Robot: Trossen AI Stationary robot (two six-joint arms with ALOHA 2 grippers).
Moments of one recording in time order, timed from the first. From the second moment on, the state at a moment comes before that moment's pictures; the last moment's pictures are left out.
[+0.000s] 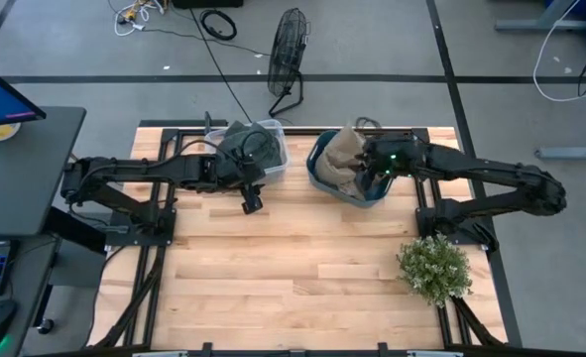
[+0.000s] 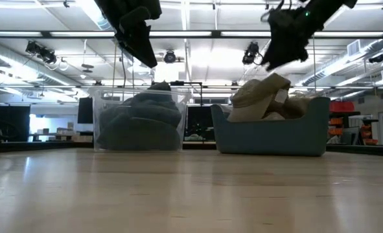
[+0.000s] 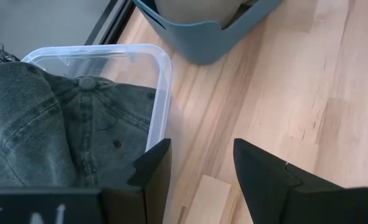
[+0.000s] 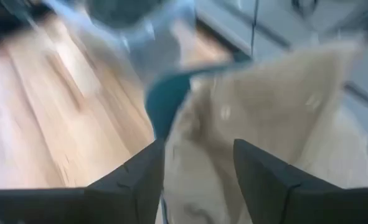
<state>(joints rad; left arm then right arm) 0.09 1.36 1.15 -0.66 -0.36 -0.09 -0.30 1.06 0.90 -0.58 0.18 0.27</state>
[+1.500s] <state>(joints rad) 0.09 1.36 1.15 -0.62 -0.36 -0.09 -0.41 1.54 0.91 -0.47 0.15 0.06</state>
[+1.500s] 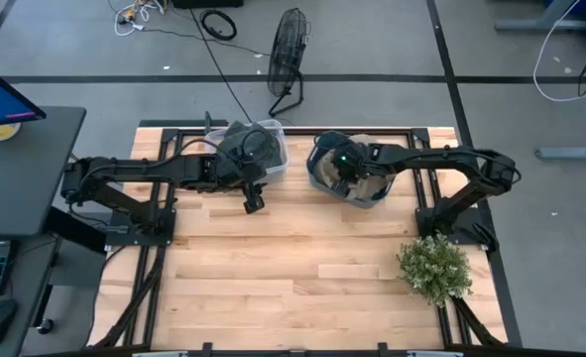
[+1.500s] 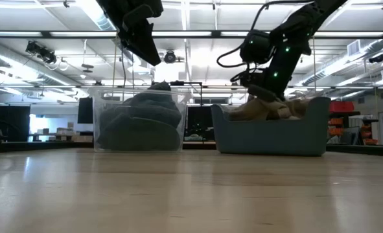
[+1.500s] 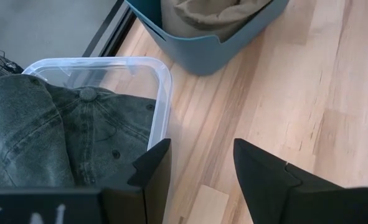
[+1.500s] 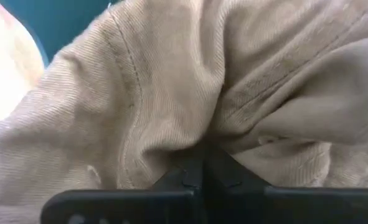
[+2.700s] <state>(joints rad) 0.08 1.33 1.15 -0.60 -0.36 -0.12 -0.29 1.31 0.99 -0.66 0.51 0.00</state>
